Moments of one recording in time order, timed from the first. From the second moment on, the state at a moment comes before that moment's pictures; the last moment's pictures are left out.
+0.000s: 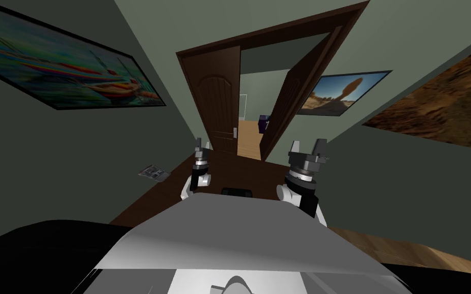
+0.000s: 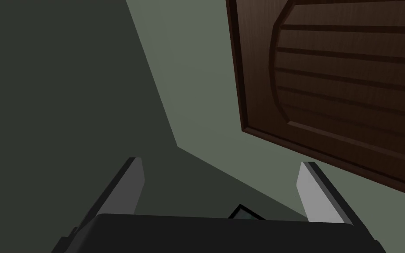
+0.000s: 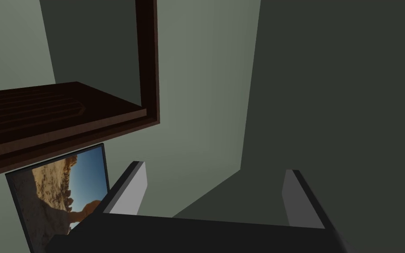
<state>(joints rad) 0.35 0.02 0.01 -2.08 -0.08 -0.55 0.14</state>
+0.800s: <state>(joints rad) 0.23 0.05 0.01 -1.89 -0.06 -0.53 0.12</state>
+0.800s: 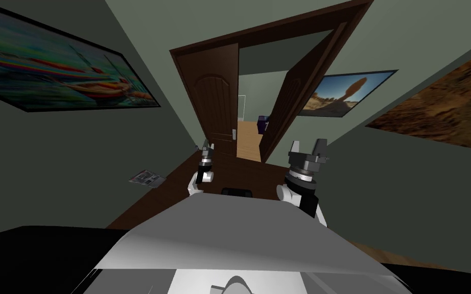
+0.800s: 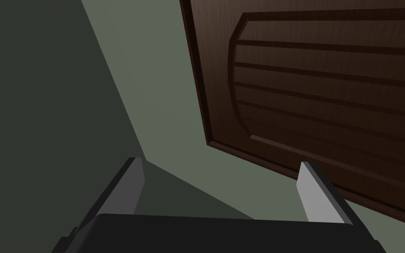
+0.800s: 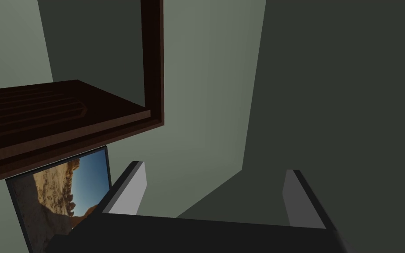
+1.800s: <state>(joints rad) 0.08 0.08 0.02 -1.62 -0.03 -0.53 0.10</state>
